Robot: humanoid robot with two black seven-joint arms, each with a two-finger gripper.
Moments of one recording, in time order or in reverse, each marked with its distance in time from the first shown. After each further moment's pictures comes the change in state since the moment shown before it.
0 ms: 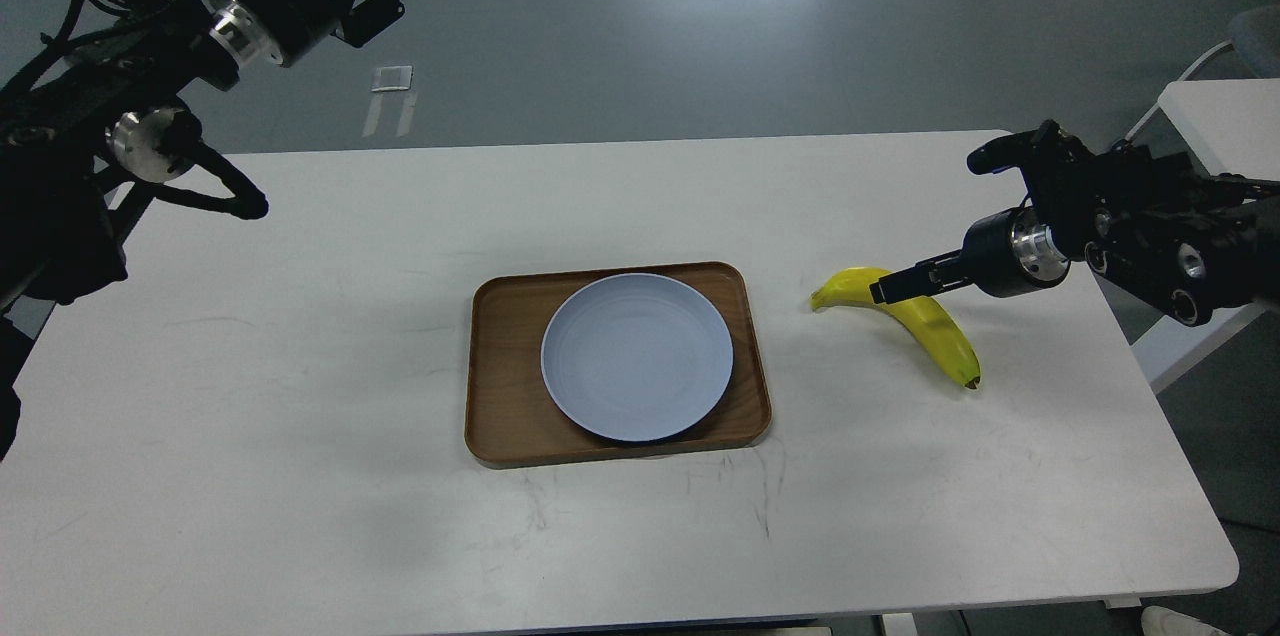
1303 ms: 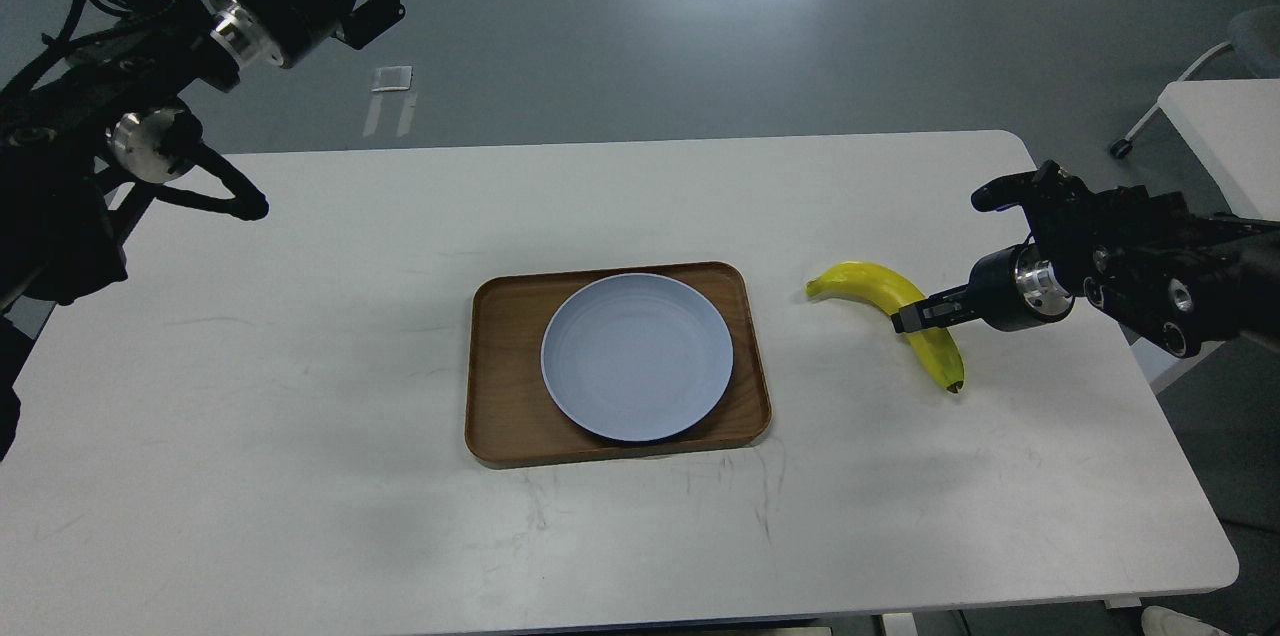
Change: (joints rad) left arm 0.000 0.000 0.003 0.000 0.000 0.000 0.002; right arm -0.063 0.006 0.000 -0.045 0.005 0.000 0.006
